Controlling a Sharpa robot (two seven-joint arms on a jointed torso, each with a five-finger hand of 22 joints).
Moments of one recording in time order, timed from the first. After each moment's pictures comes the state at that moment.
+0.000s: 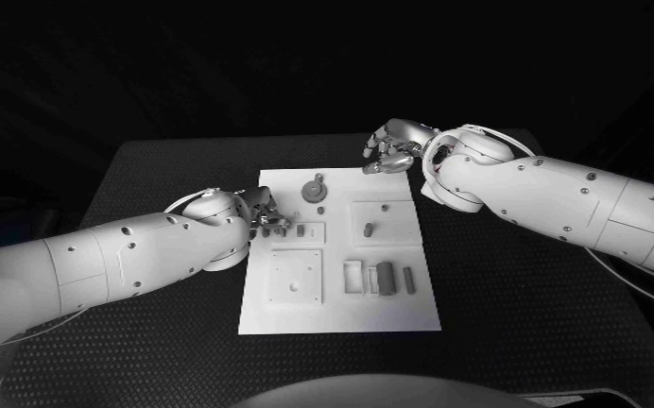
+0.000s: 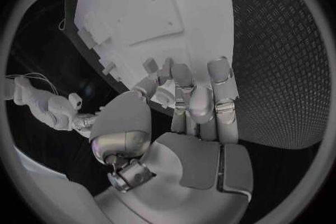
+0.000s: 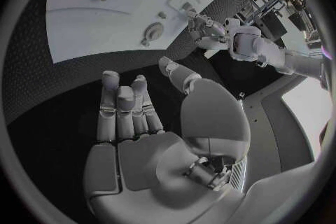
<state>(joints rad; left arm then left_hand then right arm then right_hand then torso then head) 1.20 -0.63 -0.24 1.33 -1.25 -0.23 -0.52 0.82 -0.09 0.53 -0.16 0.42 1.13 0.01 0.56 0.67 1.38 -0.09 0.78 0.61 1.32 -0.19 1.40 0.87 0.01 1.41 -0.26 0.43 1.31 1.20 -0.68 0.01 1.33 -1.32 -0.23 -0.22 1.06 -0.21 0.65 -0.14 0.11 0.82 0.17 0.25 0.52 0.85 0.07 1.21 0.83 1.05 -0.04 1.50 0.83 0.25 1.03 0.03 0.89 1.31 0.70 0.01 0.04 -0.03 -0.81</state>
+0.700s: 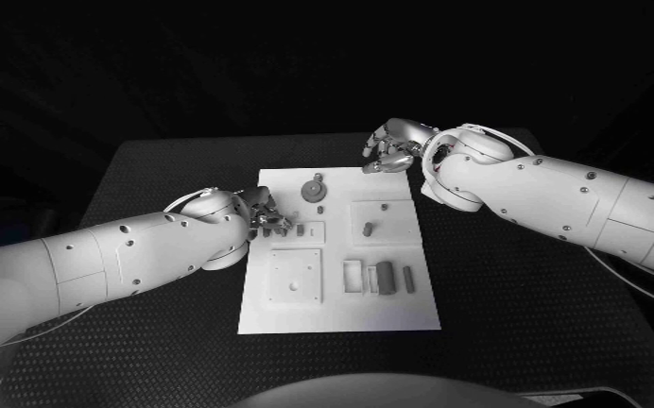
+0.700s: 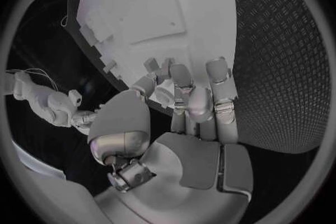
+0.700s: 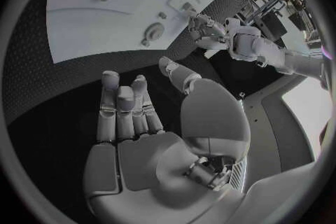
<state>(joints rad) 1.20 -0.63 -0.24 1.32 -1.21 -0.23 -0.51 0.82 -0.14 0.52 -0.15 0.41 1.12 0.01 0.55 0.66 1.36 -0.09 0.79 0.60 1.31 -0.19 1.40 0.86 0.01 1.40 -0.26 0.43 1.31 1.20 -0.68 0.01 1.33 -1.32 -0.23 -0.22 1.06 -0.21 0.65 -0.14 0.11 0.82 0.17 0.25 0.52 0.85 0.07 1.21 0.83 1.05 -0.04 1.50 0.83 0.25 1.03 0.03 0.89 1.31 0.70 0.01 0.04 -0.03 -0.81</state>
